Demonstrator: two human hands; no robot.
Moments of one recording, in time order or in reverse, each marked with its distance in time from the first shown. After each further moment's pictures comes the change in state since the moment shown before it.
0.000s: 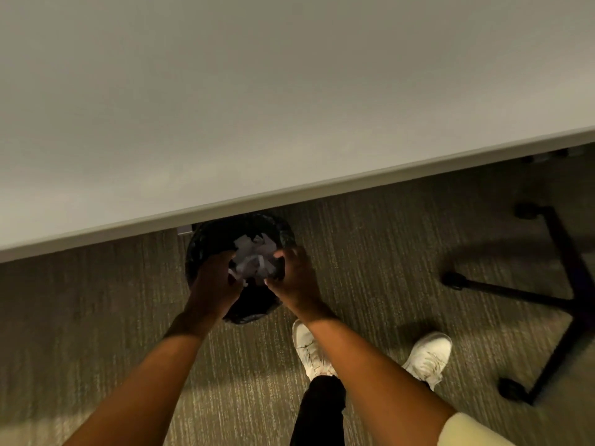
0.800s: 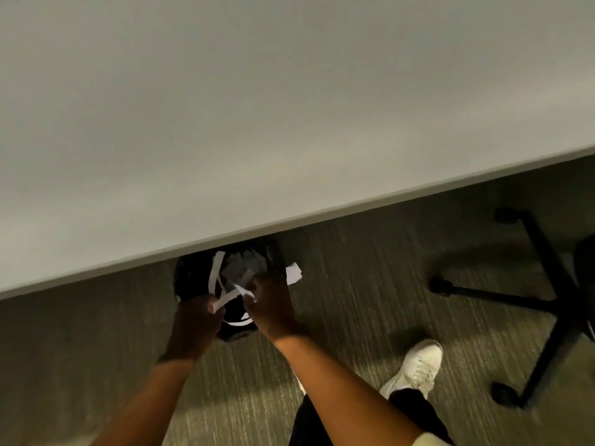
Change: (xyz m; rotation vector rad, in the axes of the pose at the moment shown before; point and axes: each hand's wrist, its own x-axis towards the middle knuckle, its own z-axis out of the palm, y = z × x) left_hand -0.017 0.003 0.006 0.107 -0.008 -0.127; right_hand -0.005 -0.017 0.002 -0.070 -0.153 0.038
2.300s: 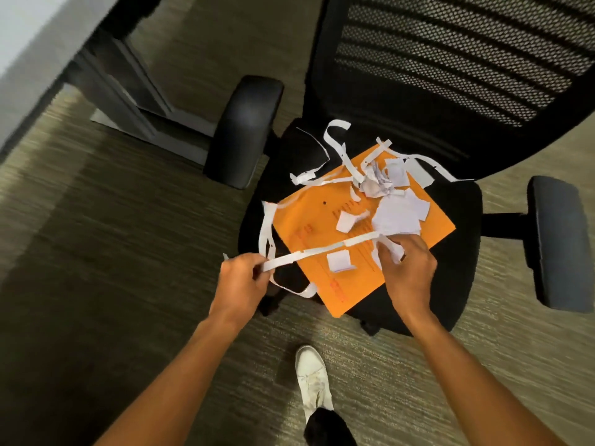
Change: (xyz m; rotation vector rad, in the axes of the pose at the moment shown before) left_hand -0.110 0.642 0.280 0.188 -0.407 1.011; right_hand -0.334 0.478 -0.465 0.241 1.409 0.777
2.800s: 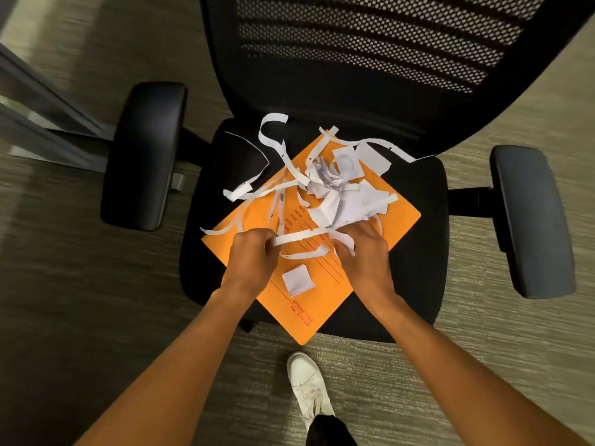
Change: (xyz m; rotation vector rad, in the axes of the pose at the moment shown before) left_hand 0.106 0.075 0.082 0.111 -0.141 0.129; right_hand 0.054 0.044 0.024 -0.022 -0.143 -0.049
